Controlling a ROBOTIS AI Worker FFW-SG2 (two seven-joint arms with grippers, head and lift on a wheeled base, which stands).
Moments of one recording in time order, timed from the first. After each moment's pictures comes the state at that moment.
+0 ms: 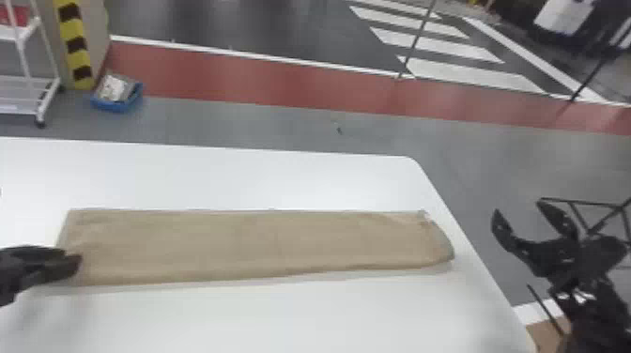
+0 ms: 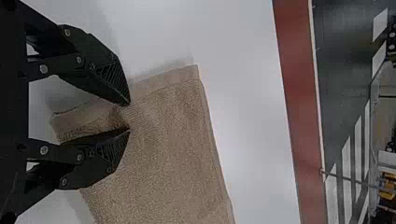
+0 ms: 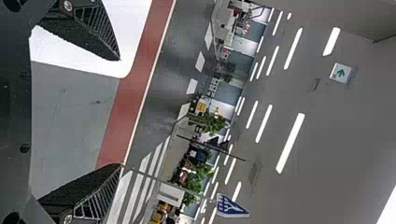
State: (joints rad) left arm -0.02 0.30 -0.04 -1.83 0.02 0.98 -0.50; right arm -0.13 -0.55 -0.63 -0.70 -0.13 -0.67 0.68
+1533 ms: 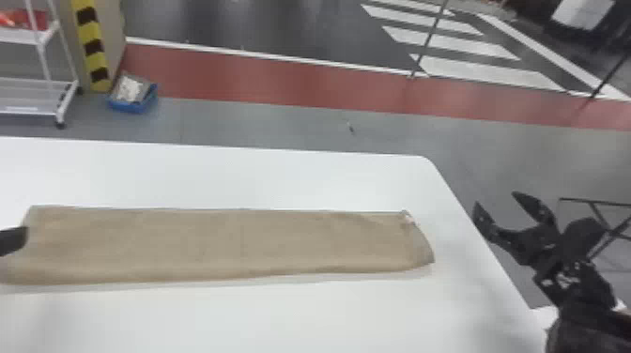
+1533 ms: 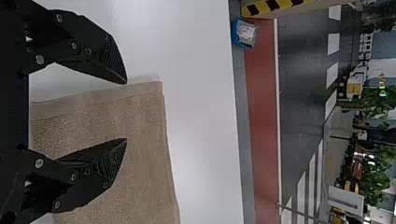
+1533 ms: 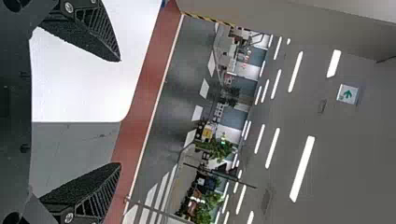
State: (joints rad) left arm 0.03 0.33 0.20 -1.90 0.11 0.91 -0.51; right arm -0.16 -0.50 -0.52 -0.80 -0.12 -0.53 0.70
